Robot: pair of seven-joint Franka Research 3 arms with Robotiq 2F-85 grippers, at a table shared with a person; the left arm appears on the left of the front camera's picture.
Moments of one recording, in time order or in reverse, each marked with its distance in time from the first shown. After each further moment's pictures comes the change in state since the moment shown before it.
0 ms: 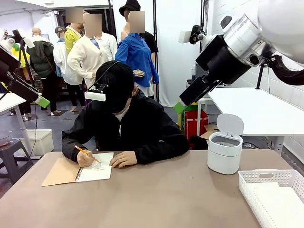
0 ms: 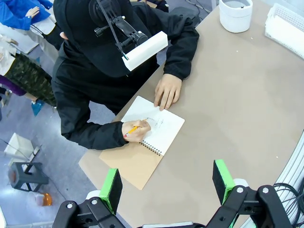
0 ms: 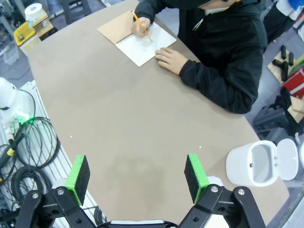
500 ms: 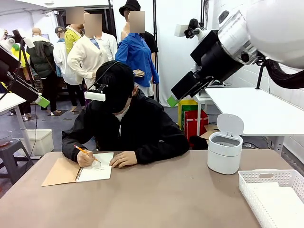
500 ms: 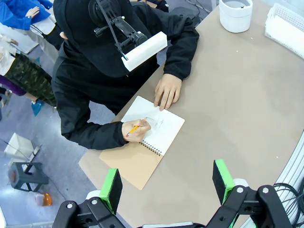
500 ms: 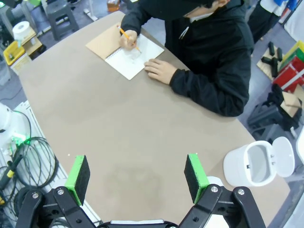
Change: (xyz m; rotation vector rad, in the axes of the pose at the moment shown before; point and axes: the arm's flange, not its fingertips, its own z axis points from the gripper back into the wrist) left arm 0.000 0.000 0.000 0.000 0.000 0.000; right arm 0.012 0.005 -0.004 -0.065 -0.053 -0.068
